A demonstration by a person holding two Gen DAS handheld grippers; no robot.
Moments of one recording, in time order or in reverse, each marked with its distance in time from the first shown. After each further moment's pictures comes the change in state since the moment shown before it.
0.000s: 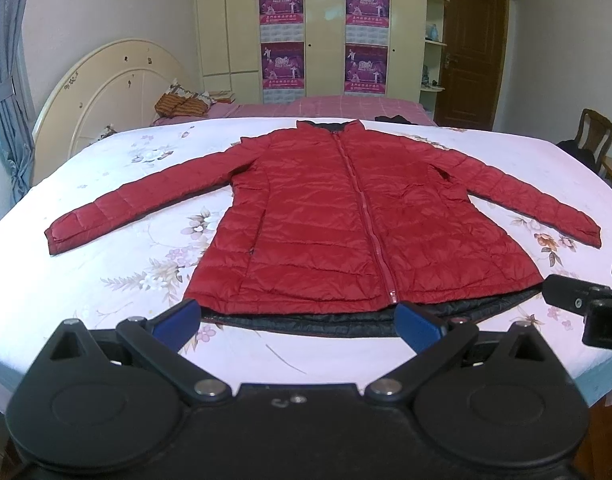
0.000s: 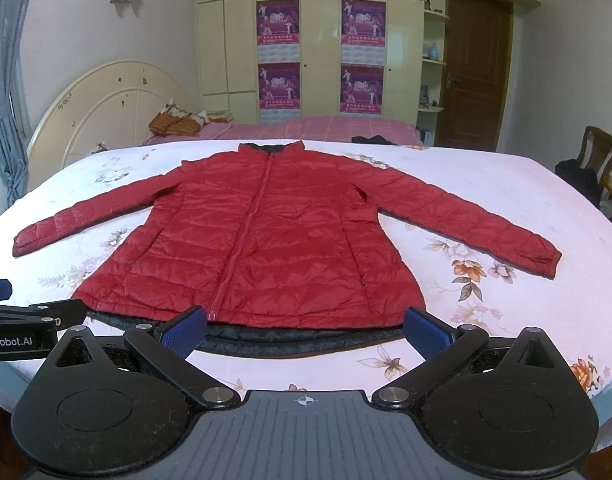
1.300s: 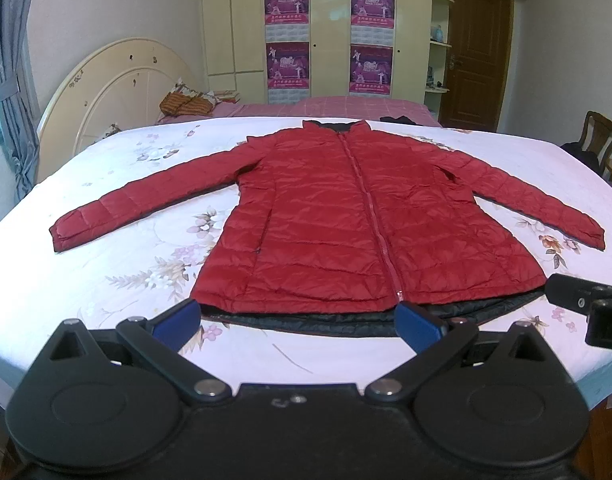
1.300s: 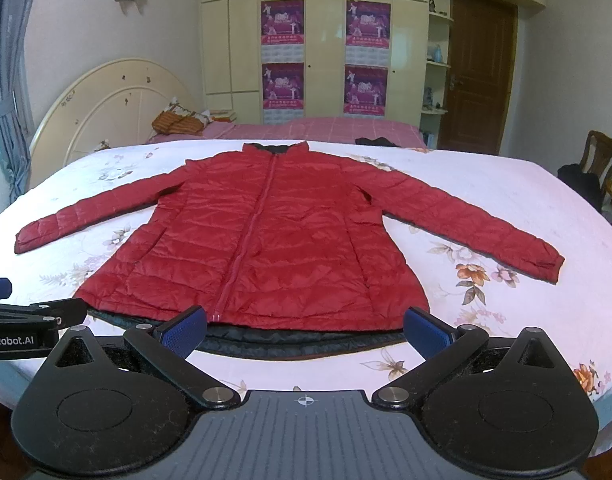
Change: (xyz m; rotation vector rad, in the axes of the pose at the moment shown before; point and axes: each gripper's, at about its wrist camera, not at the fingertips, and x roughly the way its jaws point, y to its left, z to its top) left arm 0.002 0.003 -0.002 -0.008 -0.003 0.010; right arm 0.002 0.003 0.003 -0.006 0.002 0.002
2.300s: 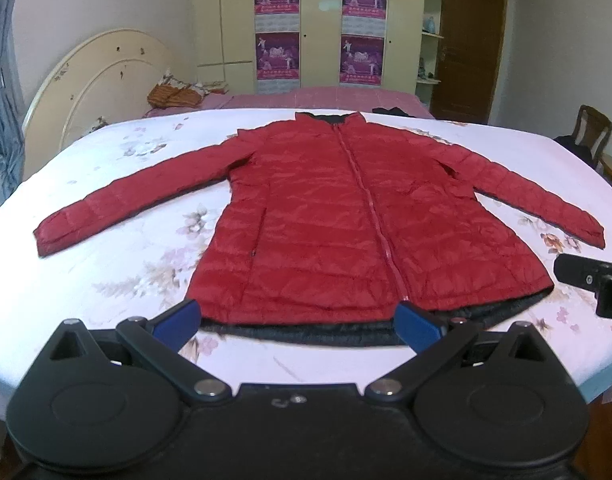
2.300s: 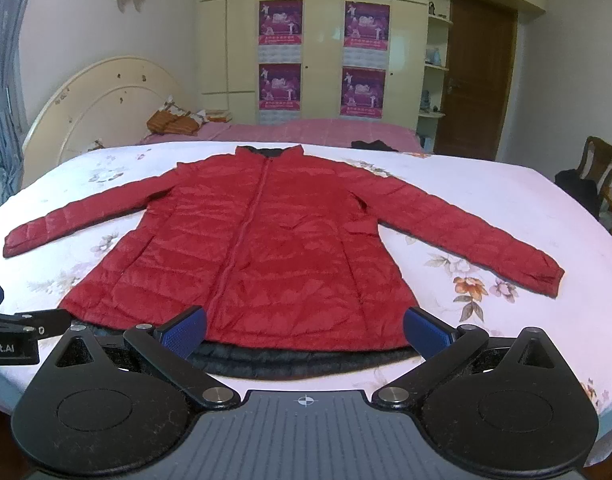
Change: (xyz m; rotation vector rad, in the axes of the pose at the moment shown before) left arm 0.028 0.010 0.017 0.010 0.031 -0.034; right arm 0.026 -0.008 0.020 -0.021 -0.007 -0.022
